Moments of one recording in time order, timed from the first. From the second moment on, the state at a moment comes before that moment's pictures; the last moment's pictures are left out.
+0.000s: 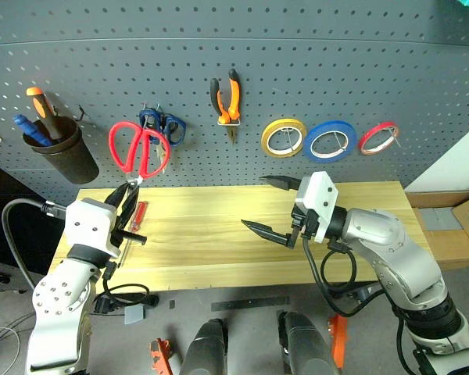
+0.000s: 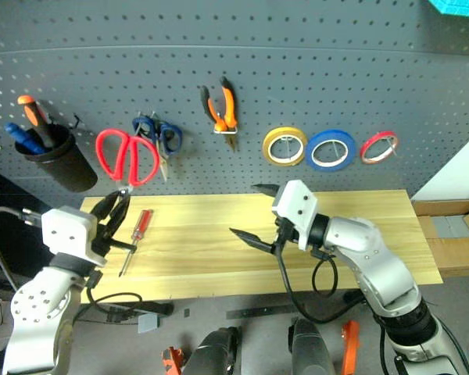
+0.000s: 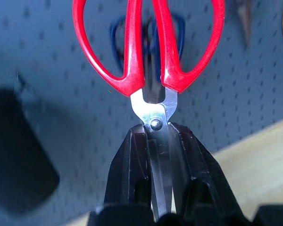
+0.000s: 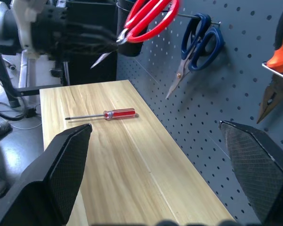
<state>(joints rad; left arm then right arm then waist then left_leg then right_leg) 0.08 0.46 0.32 -0.39 -0.13 0.03 -0.36 -0.41 -0.49 0.26 -0.51 0.33 0.47 0.68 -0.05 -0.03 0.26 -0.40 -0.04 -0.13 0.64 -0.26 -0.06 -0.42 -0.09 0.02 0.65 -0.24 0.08</state>
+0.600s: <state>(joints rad) -0.15 0.53 0.24 -0.13 -0.08 -0.01 -0.41 -0.45 -0.41 0.26 -0.50 0.31 0.47 0.67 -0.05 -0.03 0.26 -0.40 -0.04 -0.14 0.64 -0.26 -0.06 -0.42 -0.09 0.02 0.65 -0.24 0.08</state>
